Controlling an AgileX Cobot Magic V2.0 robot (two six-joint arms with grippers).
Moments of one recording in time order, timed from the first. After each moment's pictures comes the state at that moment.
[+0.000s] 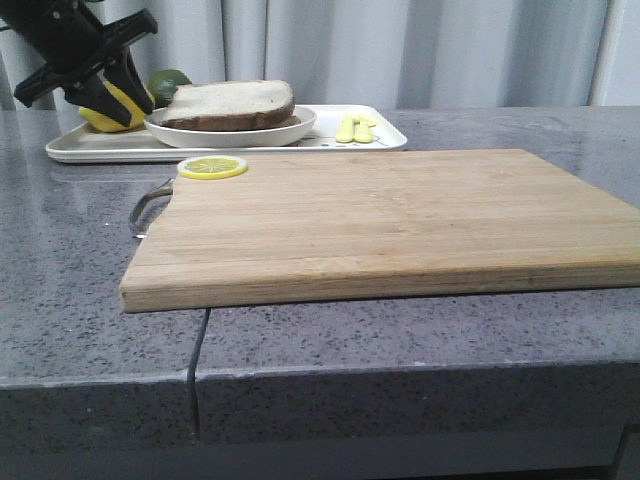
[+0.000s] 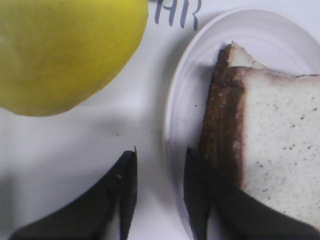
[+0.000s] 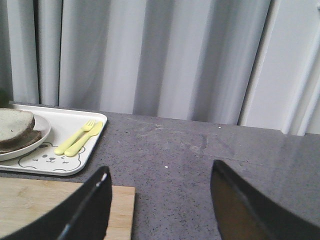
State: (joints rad) left arm -0.01 2.27 -2.14 -0.53 1.00 0.04; right arm 0.71 0.58 -0.51 1.64 -0.67 -1.70
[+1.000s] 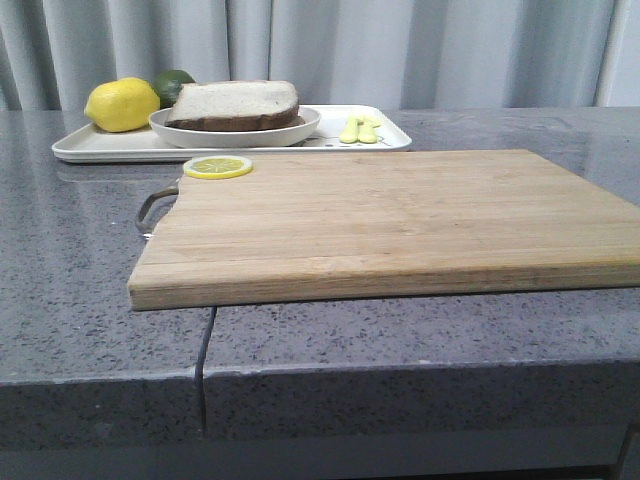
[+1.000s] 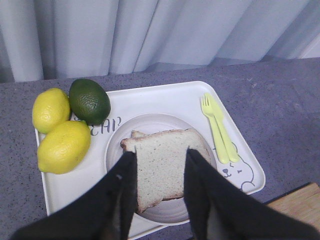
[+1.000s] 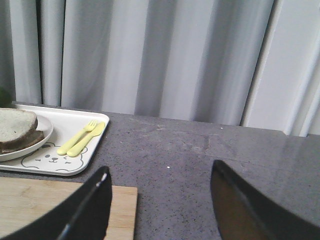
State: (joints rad) left arm -0.02 1.77 -2.13 -0.46 1.06 0.14; right arm 0.71 0.58 -0.51 1.64 -0.68 -1.70
